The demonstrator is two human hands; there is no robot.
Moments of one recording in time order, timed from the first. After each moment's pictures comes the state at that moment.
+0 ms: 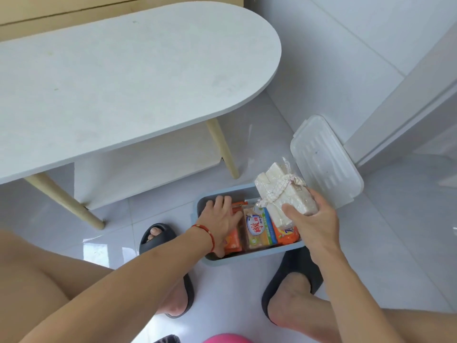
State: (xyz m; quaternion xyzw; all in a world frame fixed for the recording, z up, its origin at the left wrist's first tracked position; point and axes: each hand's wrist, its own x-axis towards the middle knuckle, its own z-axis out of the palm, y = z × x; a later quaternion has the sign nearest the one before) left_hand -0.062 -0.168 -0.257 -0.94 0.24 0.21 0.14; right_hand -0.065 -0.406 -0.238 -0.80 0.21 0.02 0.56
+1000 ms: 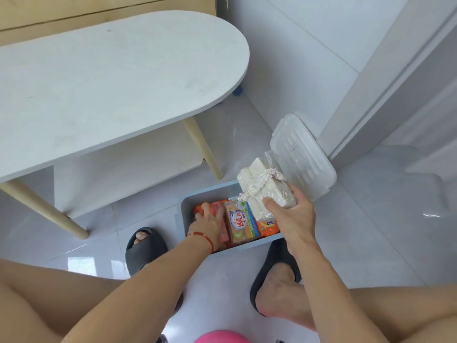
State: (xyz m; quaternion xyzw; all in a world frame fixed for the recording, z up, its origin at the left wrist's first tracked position) left_hand -0.082 -0.197 -0.281 -0.96 0.03 0.29 -0.02; right_hand -0.079 -0.403 -0.231 -0.74 0.24 0.01 0.63
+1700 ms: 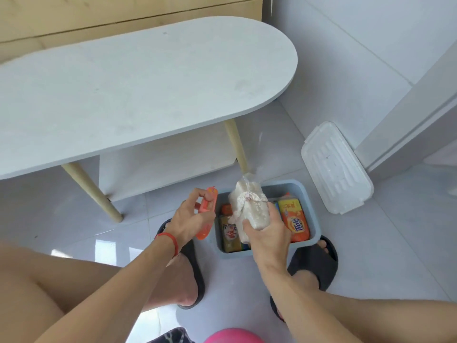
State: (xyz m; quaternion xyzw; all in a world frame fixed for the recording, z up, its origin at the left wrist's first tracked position) left_hand -0.115 -0.105 -0.175 -0.80 -0.21 0.17 -0.54; right_hand -0.122 -0.292 -0.236 -0.84 0.13 0.00 0.53
